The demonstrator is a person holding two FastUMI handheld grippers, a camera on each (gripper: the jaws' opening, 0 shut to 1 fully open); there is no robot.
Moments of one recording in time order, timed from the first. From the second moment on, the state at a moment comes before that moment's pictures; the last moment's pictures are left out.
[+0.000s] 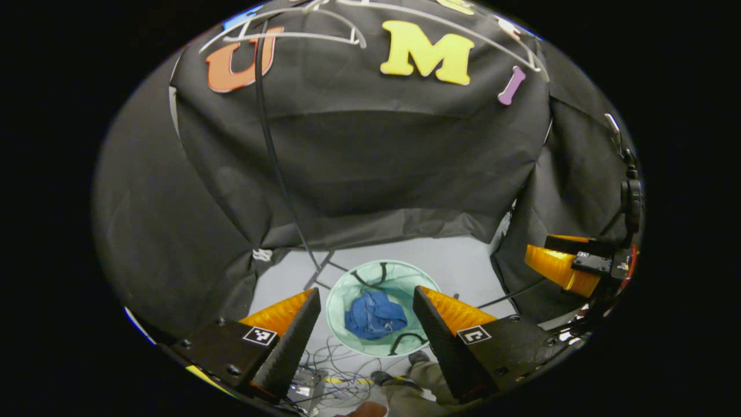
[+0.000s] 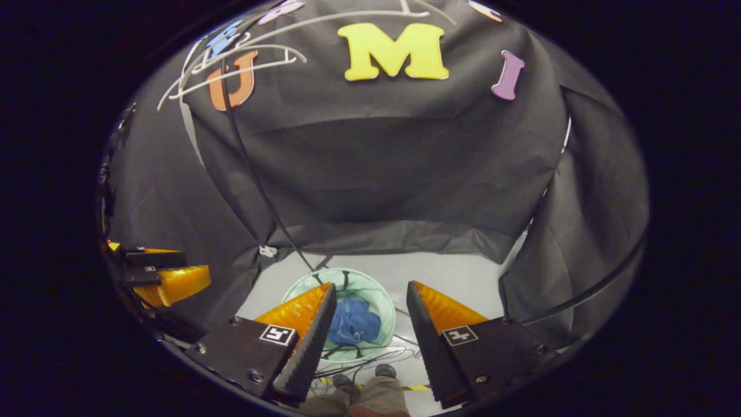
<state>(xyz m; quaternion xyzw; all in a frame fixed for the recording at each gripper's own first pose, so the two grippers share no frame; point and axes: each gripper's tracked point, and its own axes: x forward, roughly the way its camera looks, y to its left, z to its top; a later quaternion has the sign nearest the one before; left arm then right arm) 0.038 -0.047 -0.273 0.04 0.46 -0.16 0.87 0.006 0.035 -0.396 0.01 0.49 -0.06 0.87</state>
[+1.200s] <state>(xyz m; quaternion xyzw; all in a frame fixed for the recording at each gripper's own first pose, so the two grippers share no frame) -0.065 -0.024 0.040 0.05 0.08 -0.10 0.99 -0.094 -0.016 -0.072 -0.02 0.17 -0.07 0.98</state>
